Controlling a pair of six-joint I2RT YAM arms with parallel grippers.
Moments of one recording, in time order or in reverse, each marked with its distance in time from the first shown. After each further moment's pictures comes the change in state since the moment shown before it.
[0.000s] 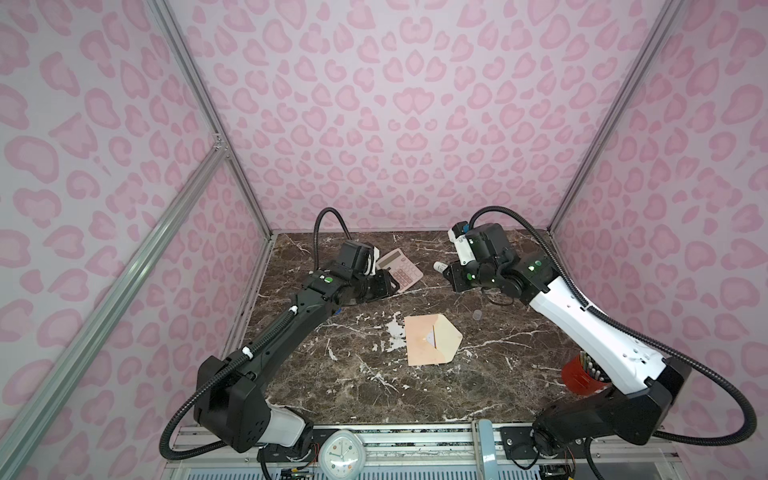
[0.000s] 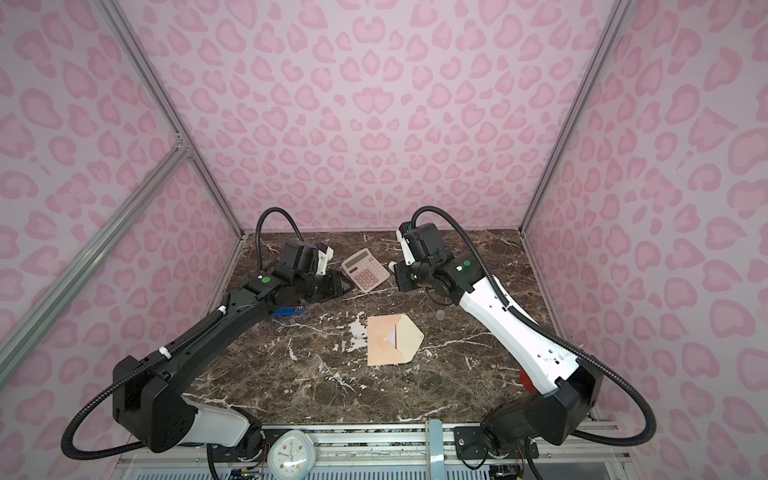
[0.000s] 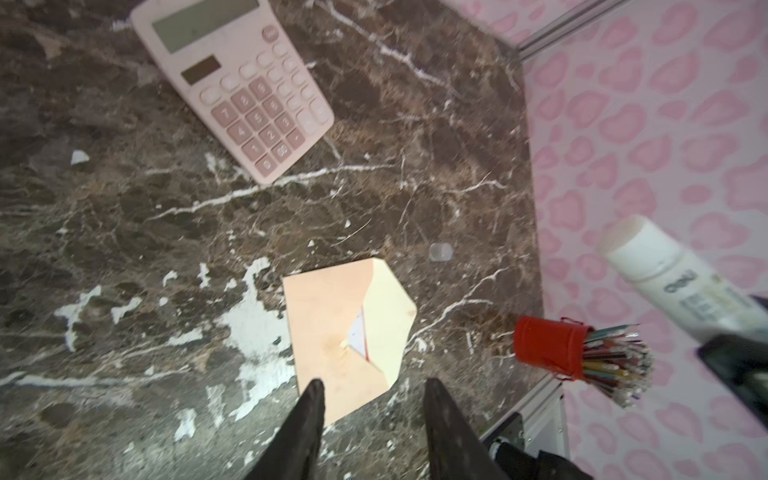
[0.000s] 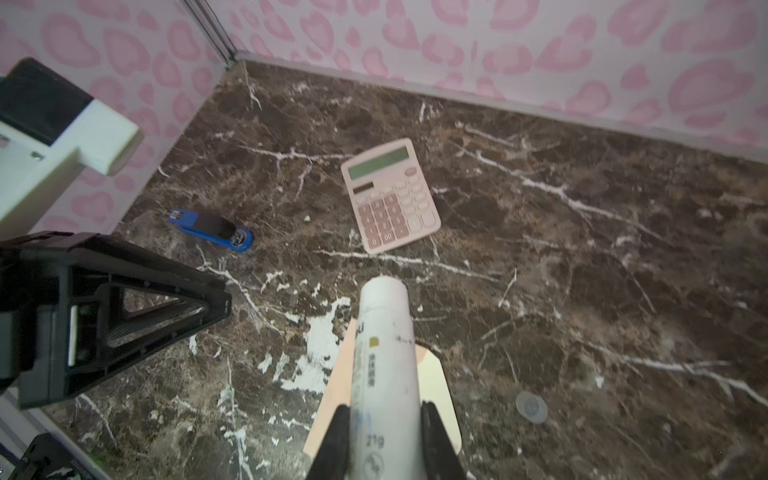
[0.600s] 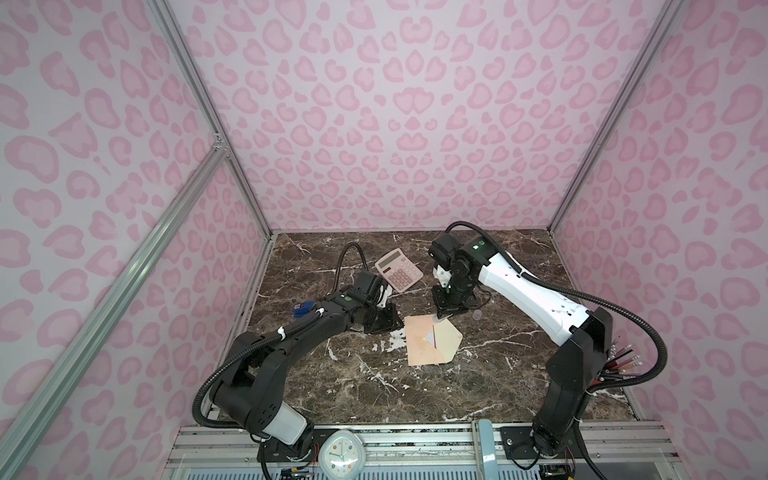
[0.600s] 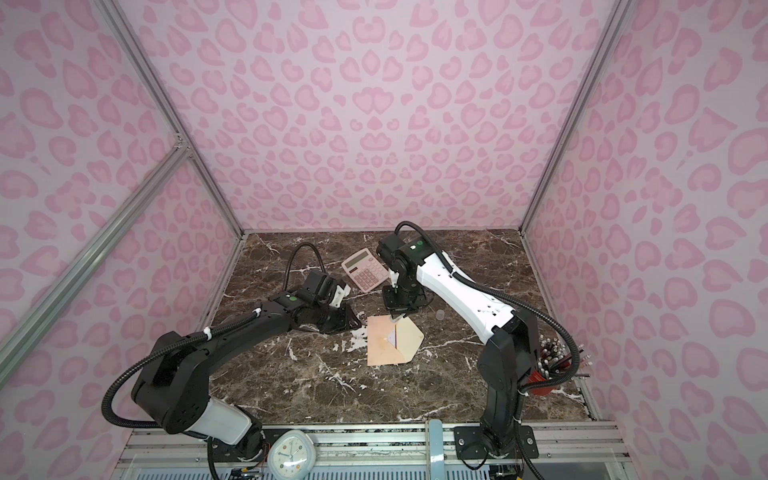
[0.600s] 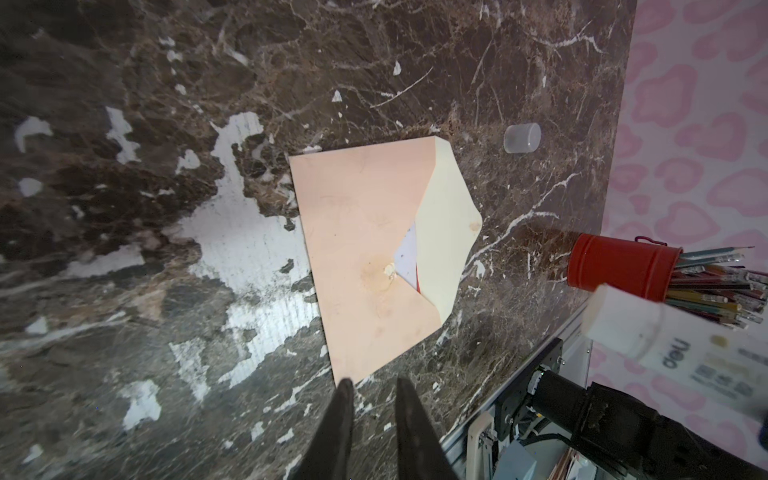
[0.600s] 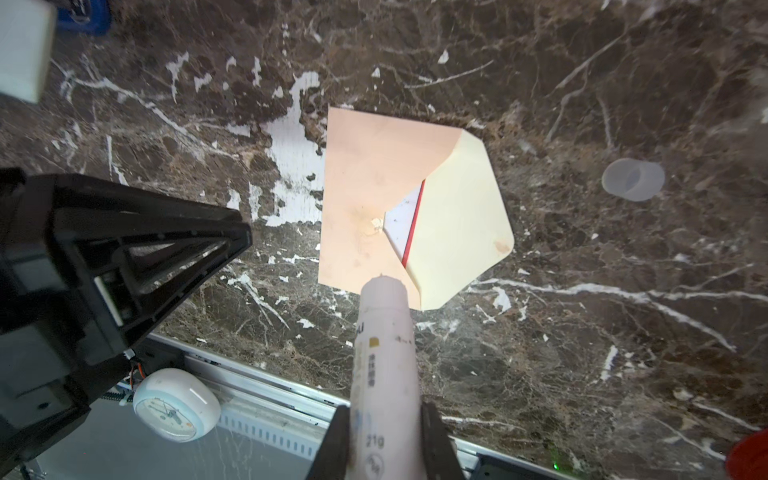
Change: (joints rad) left arm -0.042 0.116 -0.237 0.206 0.161 -0.011; right arm 0.055 0.315 0.183 -0.442 -0.174 0.164
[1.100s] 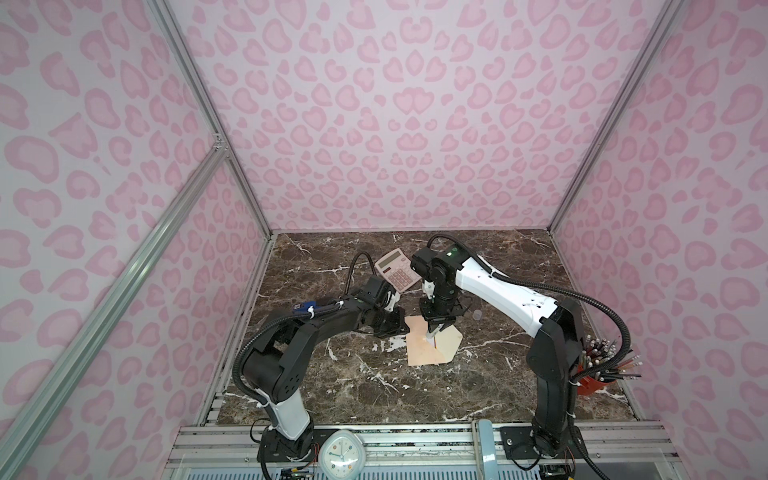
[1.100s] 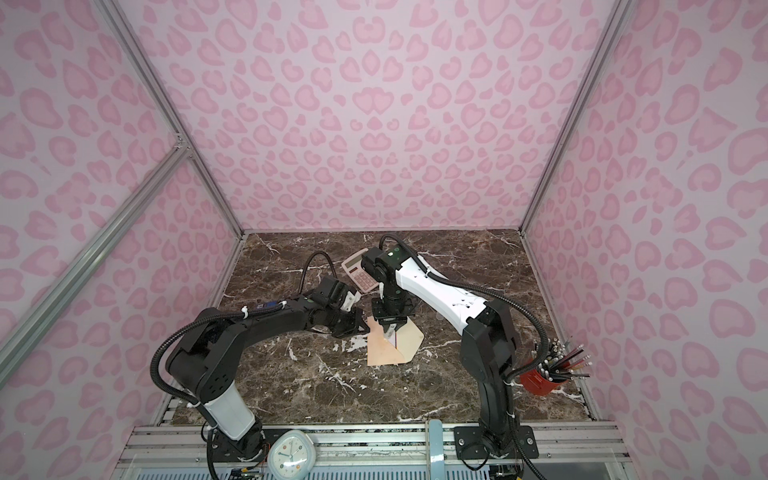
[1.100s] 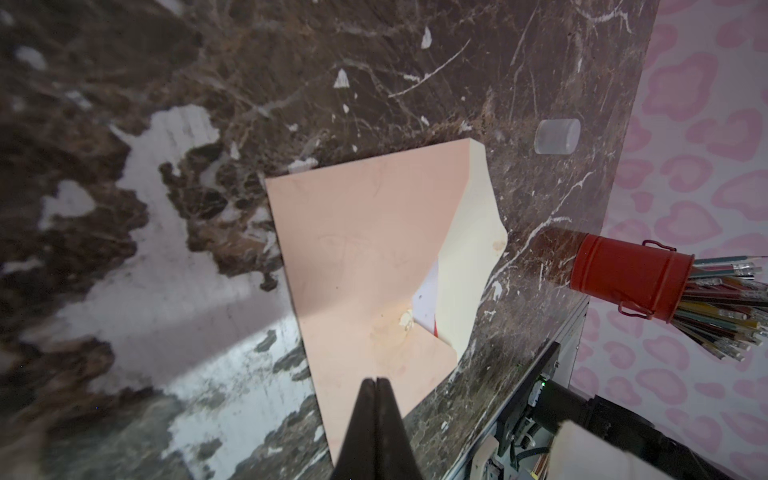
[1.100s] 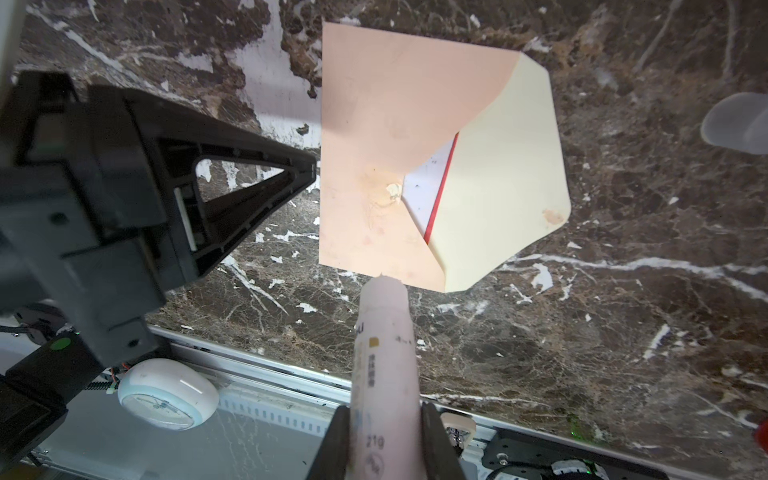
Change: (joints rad) left arm -0.001 0.208 0.022 0.154 0.072 -0.018; right arm 0.055 0.115 0.022 -0.026 -0.021 0.071
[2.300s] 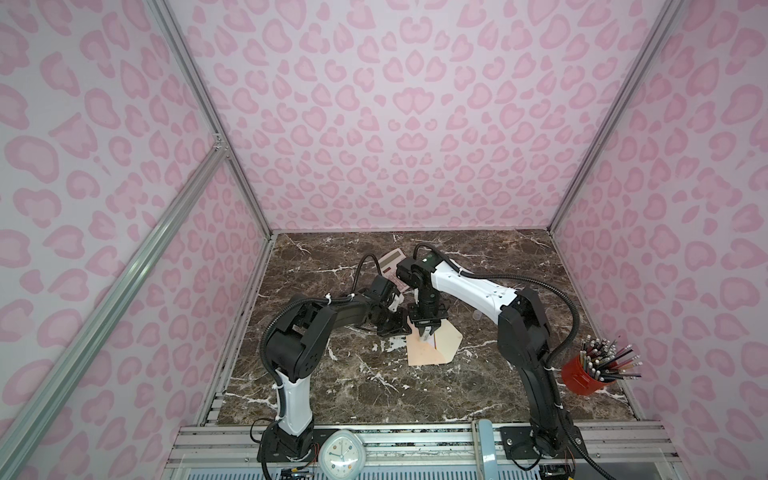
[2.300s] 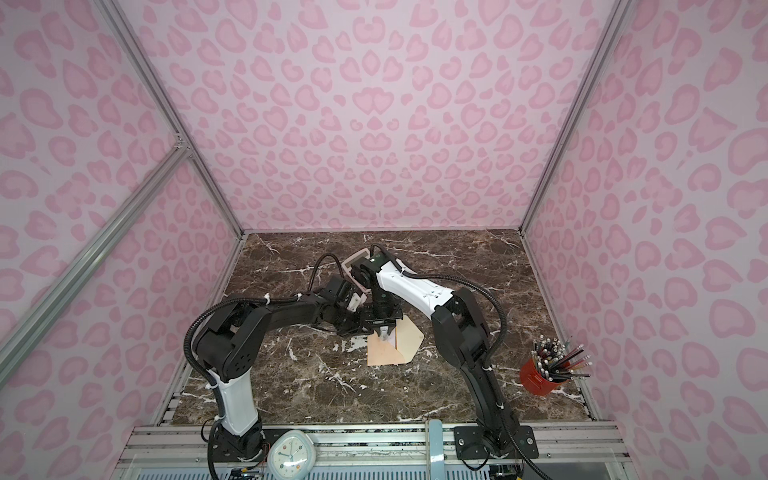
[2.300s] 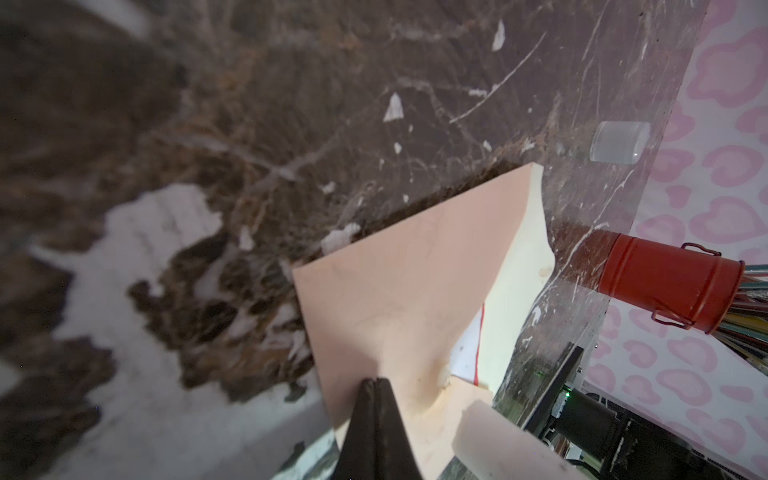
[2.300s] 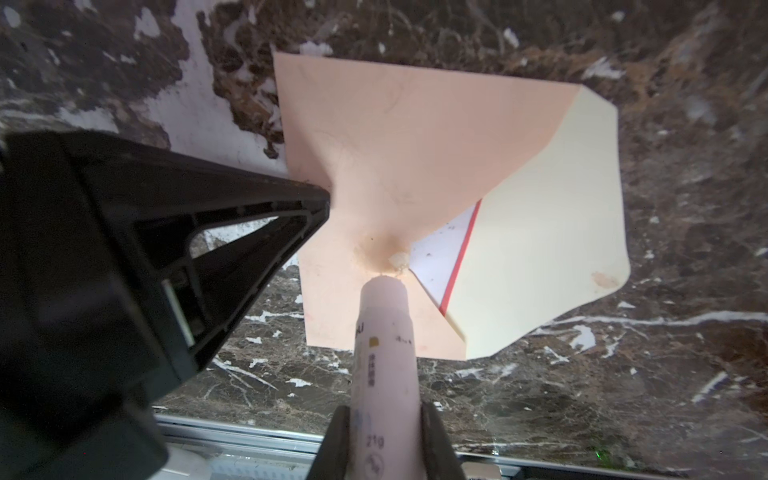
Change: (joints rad) left arm 0.013 0.146 0.063 0.014 0.042 0.064; right arm 0.010 0.217 0.082 0.045 0.023 0.053
